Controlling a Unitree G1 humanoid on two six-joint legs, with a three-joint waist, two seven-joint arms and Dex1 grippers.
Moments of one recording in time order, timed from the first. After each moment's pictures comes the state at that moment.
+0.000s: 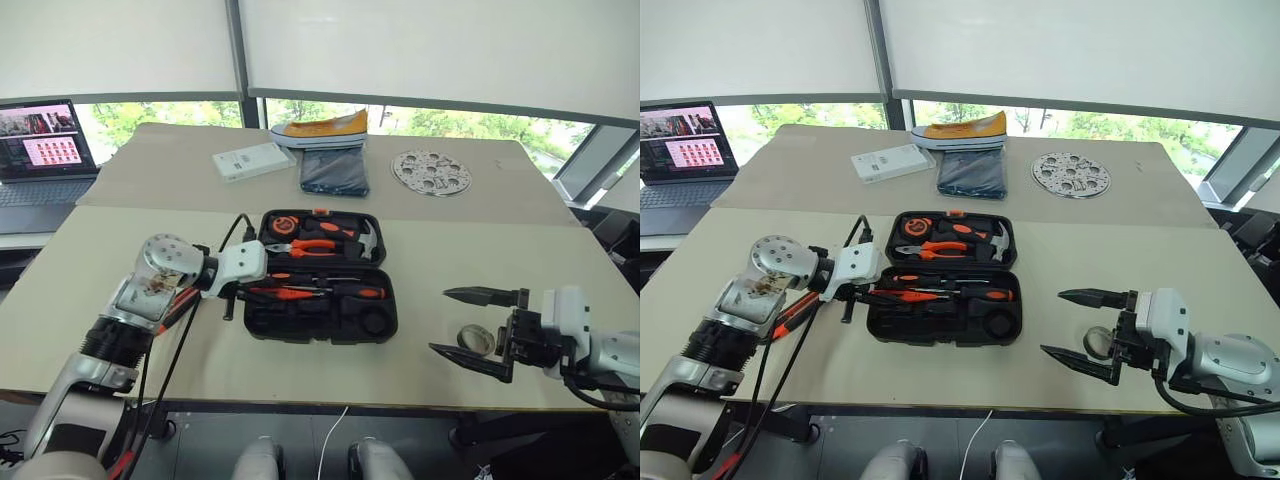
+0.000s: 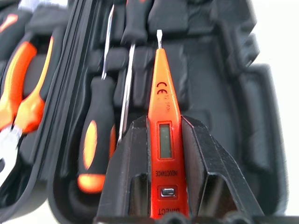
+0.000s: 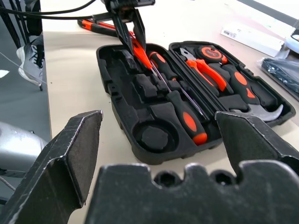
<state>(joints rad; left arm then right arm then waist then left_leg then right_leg) -0.68 0.71 -0.27 0.22 -0.04 0.14 -1.37 0.09 -0.82 -0.29 -0.37 0.60 0.10 1.12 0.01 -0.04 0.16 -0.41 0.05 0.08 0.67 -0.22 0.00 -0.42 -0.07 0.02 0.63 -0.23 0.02</state>
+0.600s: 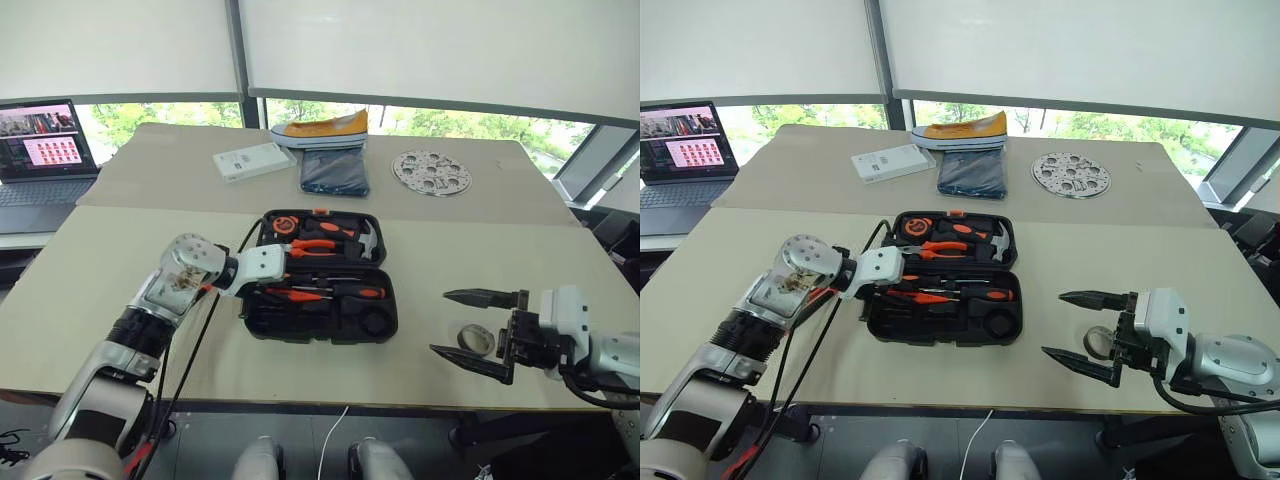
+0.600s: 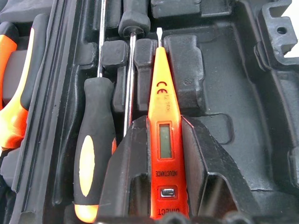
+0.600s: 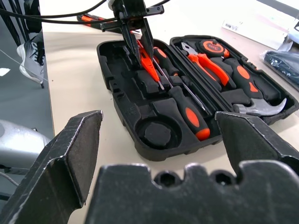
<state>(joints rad) -0.76 0.62 -0.33 0.33 0.04 0.11 -1.34 0.11 -0.83 -0.29 -0.39 0.60 0.14 1.11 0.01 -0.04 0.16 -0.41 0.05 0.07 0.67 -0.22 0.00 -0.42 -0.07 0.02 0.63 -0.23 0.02</state>
